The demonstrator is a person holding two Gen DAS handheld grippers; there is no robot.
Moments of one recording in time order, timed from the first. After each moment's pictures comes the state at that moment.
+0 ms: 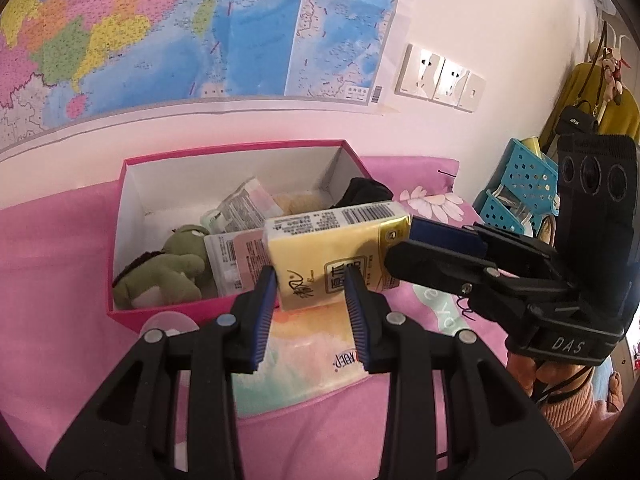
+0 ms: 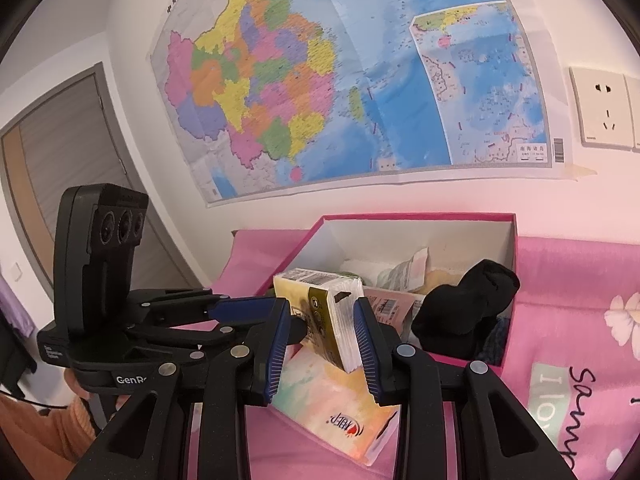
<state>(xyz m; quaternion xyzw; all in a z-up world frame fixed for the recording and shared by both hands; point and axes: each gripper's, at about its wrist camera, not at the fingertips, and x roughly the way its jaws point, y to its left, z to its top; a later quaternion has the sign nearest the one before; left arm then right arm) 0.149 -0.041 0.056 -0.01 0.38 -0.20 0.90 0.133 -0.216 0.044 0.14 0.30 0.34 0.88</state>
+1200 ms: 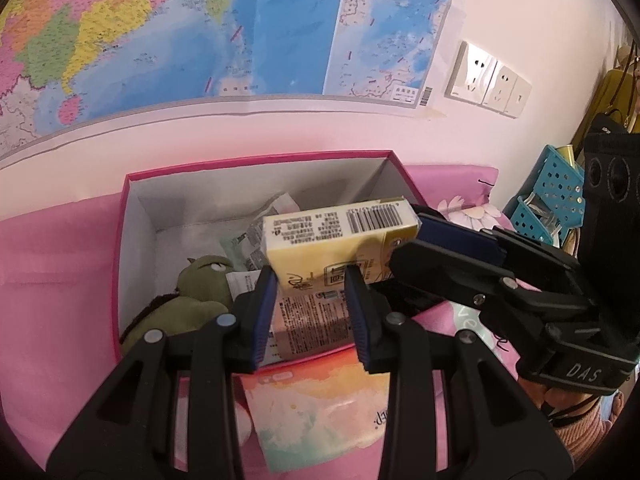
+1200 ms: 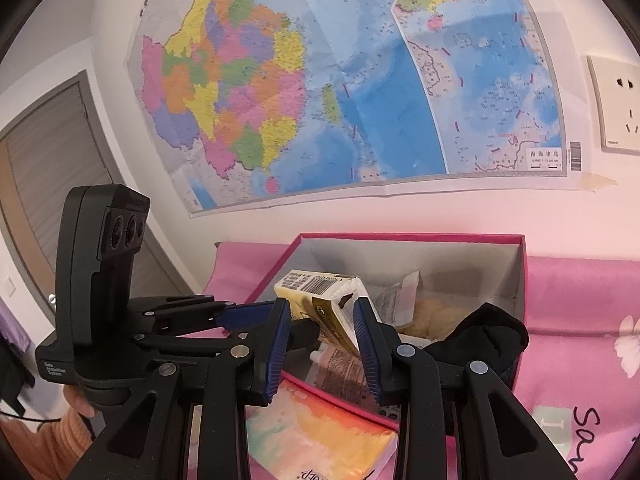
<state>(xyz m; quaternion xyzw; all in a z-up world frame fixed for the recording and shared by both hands) 0.214 -0.044 0.049 0.00 0.41 -0.16 0.90 0.191 -0.207 0.034 0.16 0.32 0.33 0.87</state>
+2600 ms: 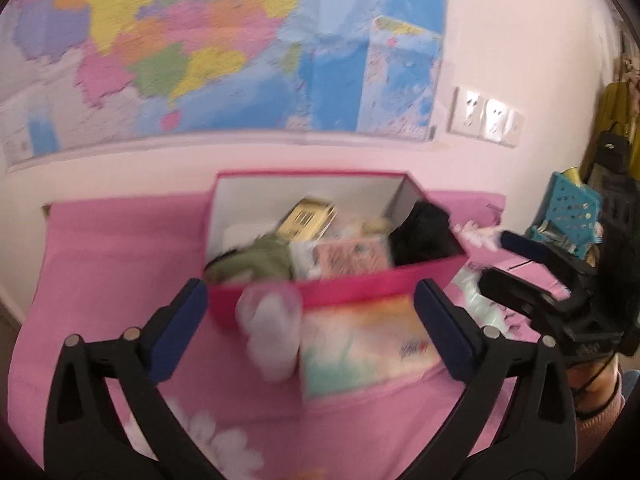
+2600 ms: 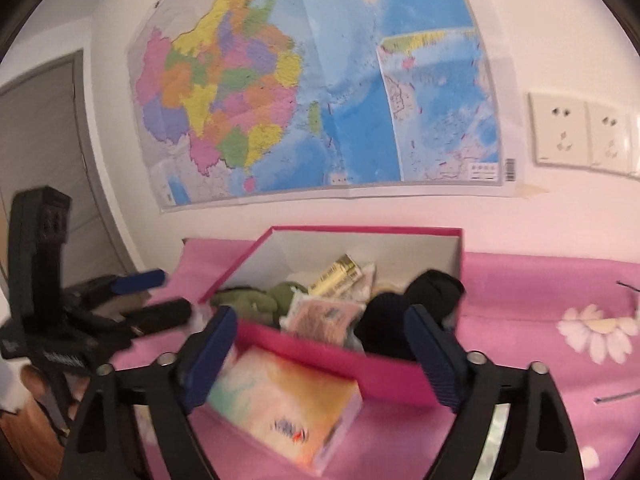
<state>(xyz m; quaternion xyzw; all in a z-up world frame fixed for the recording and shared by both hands) 0.097 0.003 0.049 -0.01 0.30 -0.09 0.95 0.113 -0.224 0.031 0.10 0.27 0.25 0.93</state>
